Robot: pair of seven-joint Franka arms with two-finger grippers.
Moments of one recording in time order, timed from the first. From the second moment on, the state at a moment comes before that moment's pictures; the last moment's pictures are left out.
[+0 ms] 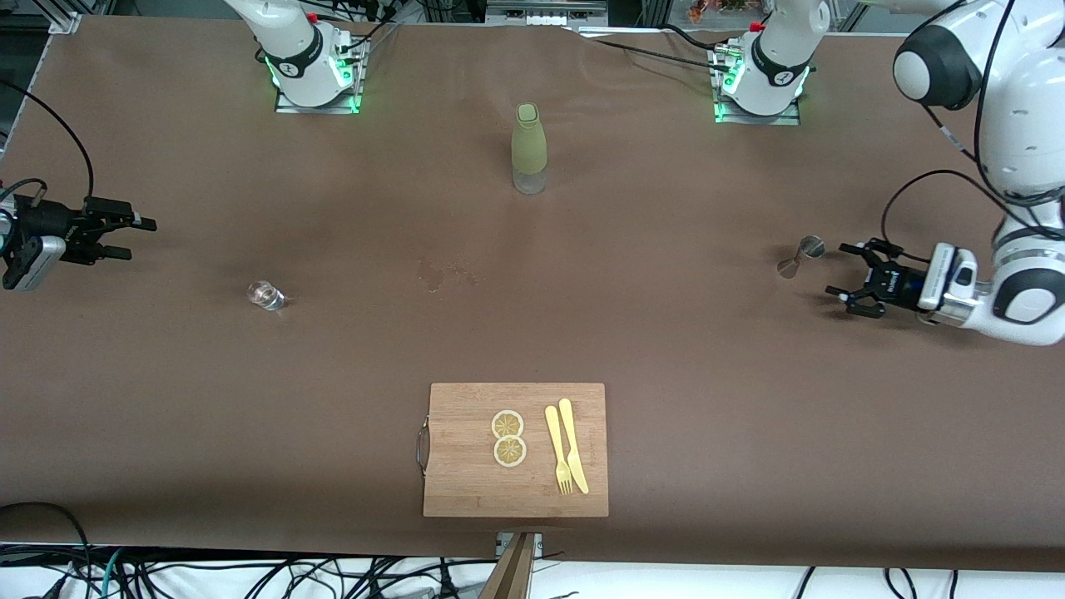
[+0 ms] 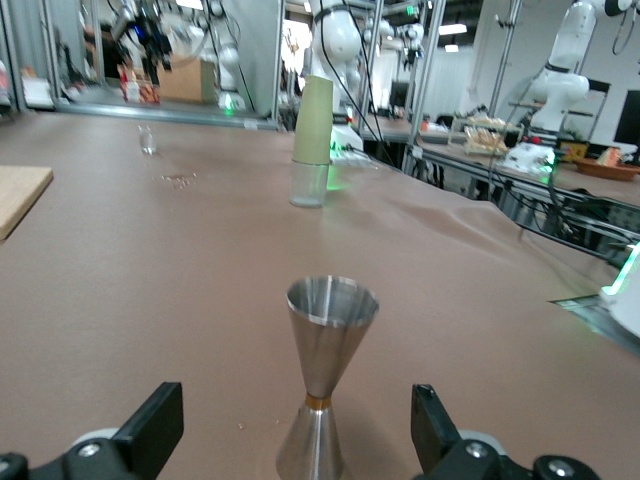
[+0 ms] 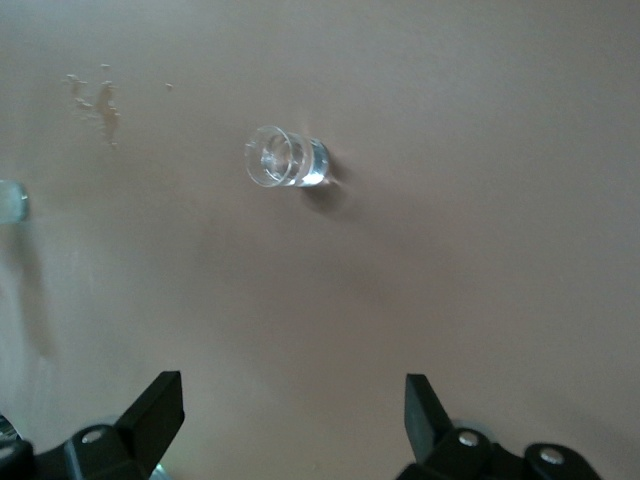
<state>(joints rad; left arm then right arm) 0.26 0.93 0.32 -1.42 -0.82 1.11 2.63 -0.11 0.30 -0.38 -1.87 0.38 1.73 -1.03</state>
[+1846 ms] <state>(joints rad) 0.06 0.34 0.03 -1.32 -0.26 1.52 0.56 0.07 0.09 -0.10 -1.59 0.02 1.61 0.09</state>
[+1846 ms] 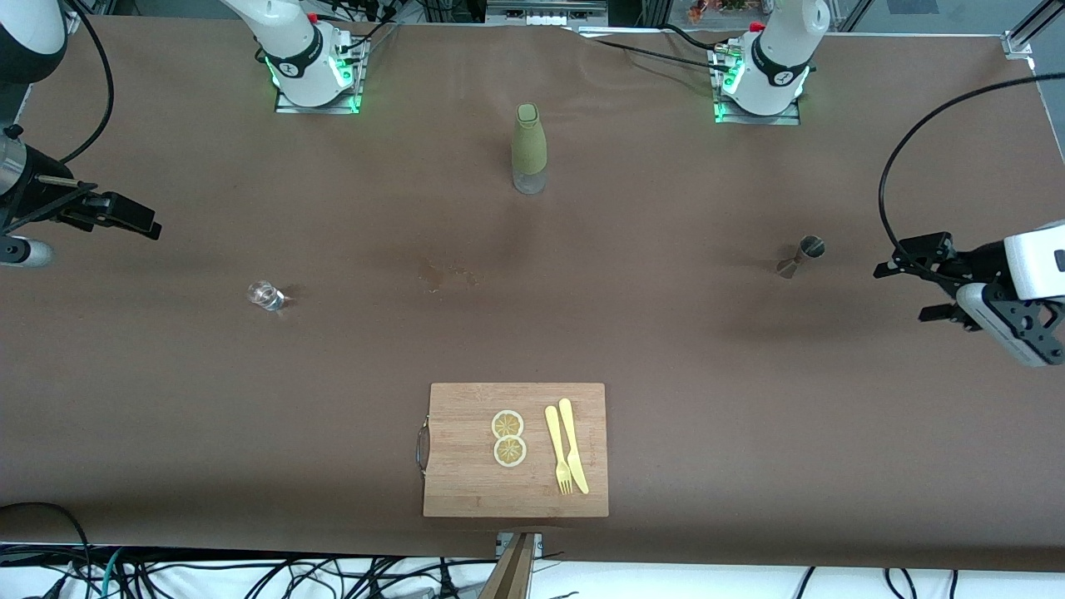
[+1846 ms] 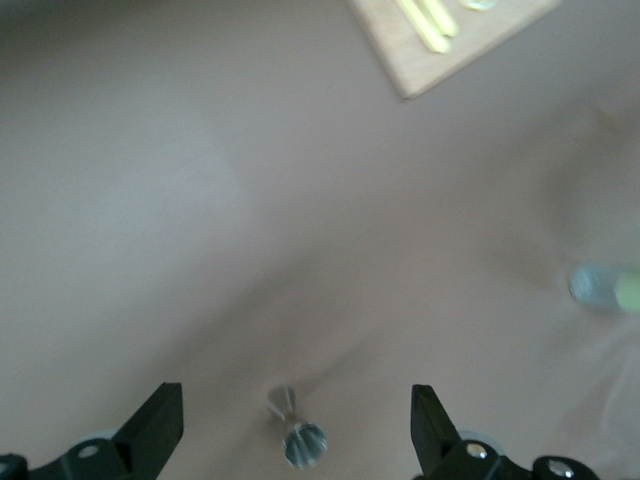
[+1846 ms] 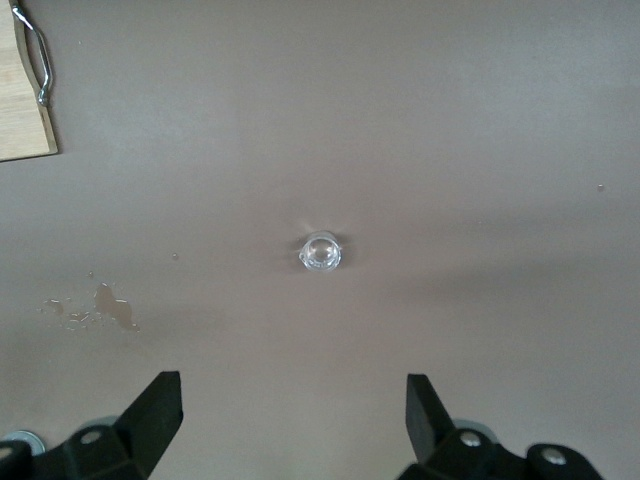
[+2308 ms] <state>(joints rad) 0.05 0.19 -0.05 -1.32 -0.13 1.39 0.12 0.07 0.09 -0.09 -1.59 0.02 1.61 0.09</state>
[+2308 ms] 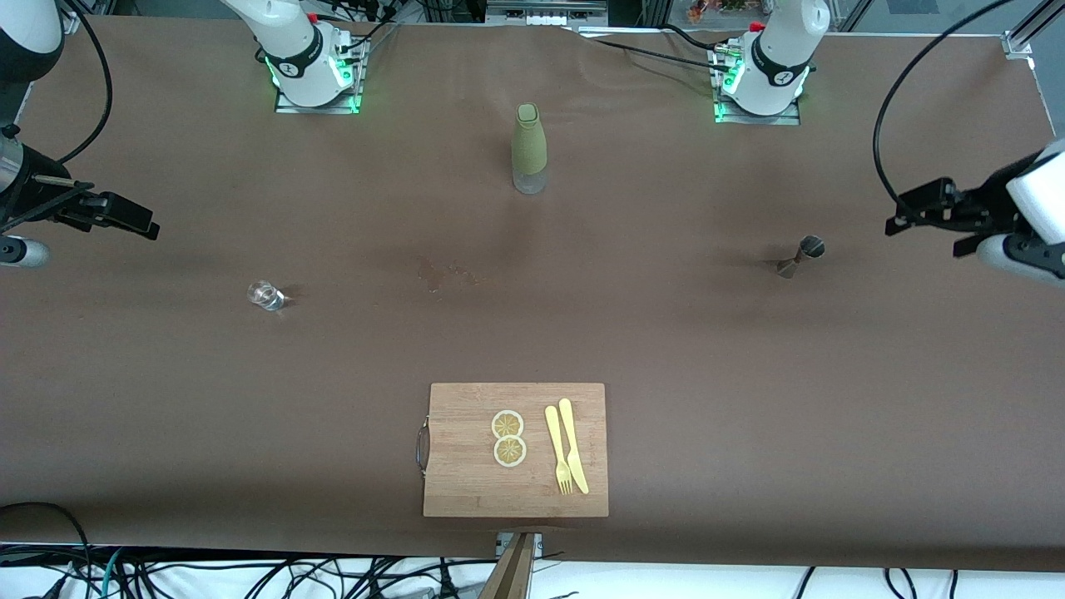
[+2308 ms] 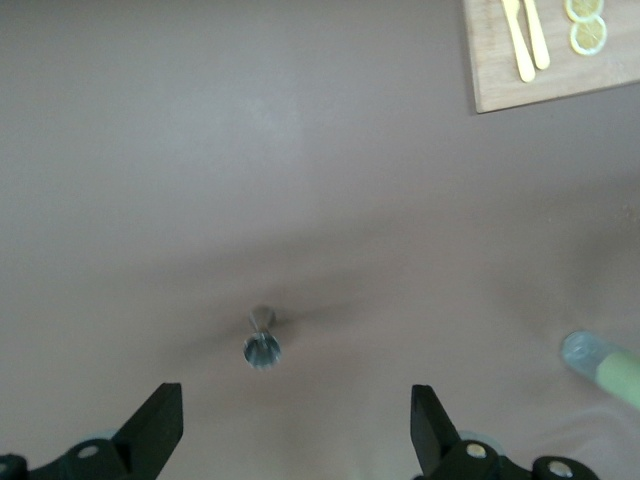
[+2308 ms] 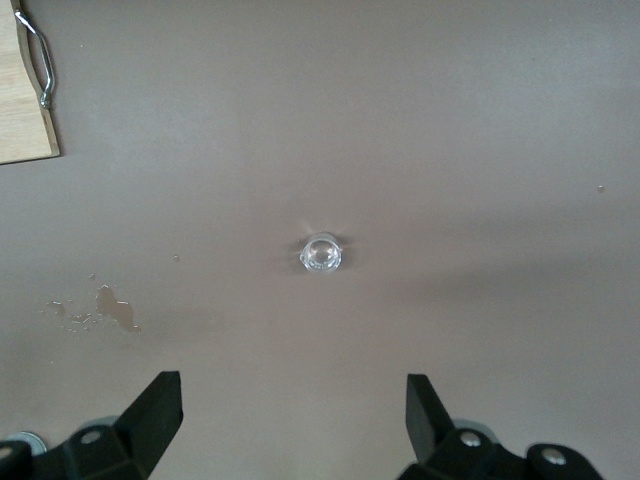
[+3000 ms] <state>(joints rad) 0.05 0.18 -0.10 -1.34 0.01 1.37 0.05 0.06 0.09 -0.09 -1.59 0.02 1.61 0.09</state>
